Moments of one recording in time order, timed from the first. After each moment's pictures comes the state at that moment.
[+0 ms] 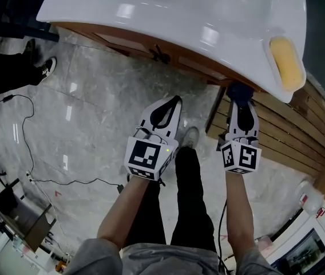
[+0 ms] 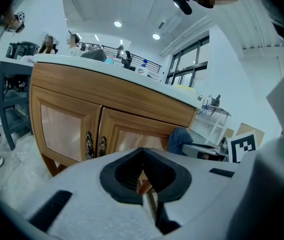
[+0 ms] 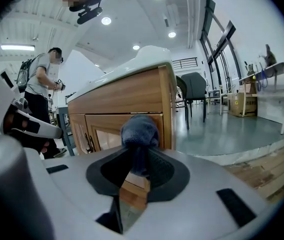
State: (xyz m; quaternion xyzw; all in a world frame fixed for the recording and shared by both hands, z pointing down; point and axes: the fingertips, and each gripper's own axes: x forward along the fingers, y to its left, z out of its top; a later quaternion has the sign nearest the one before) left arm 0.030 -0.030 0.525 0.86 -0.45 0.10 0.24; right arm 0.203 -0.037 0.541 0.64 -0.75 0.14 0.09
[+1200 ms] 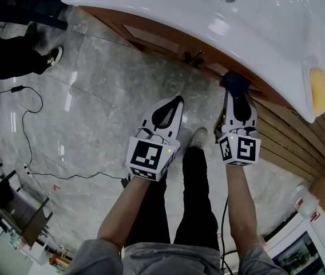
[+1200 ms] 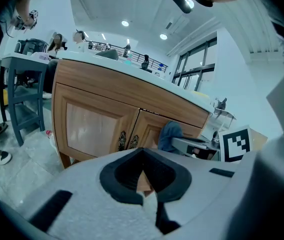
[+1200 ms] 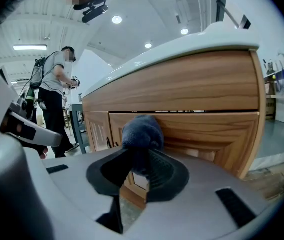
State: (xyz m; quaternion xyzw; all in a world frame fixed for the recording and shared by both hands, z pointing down) left arm -0.062 -0.040 0.541 0.84 -0.47 0.10 0.26; right arm 0.081 -0.083 0.548 0.59 -0.79 0.13 0.11
